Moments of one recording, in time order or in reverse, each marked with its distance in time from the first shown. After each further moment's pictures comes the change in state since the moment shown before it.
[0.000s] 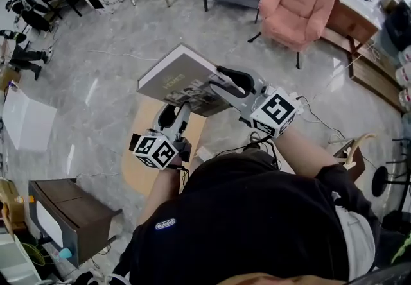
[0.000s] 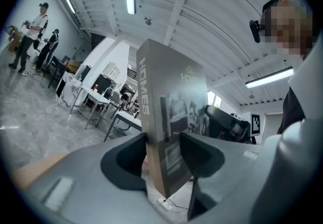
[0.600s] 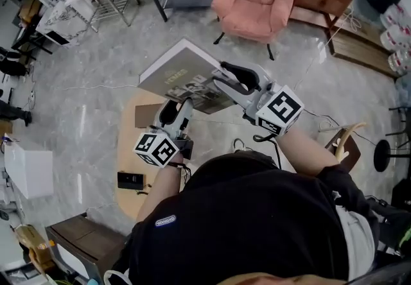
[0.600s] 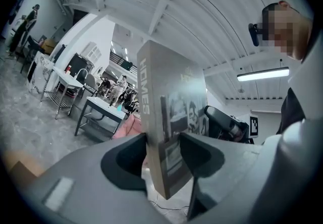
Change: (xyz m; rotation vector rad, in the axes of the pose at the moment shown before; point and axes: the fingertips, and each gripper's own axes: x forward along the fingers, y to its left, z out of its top) left arm 0.276 -0.112 -0.043 0.002 0.135 -0.202; right arm -0.158 -0.248 0.000 0.052 -0.035 -0.228
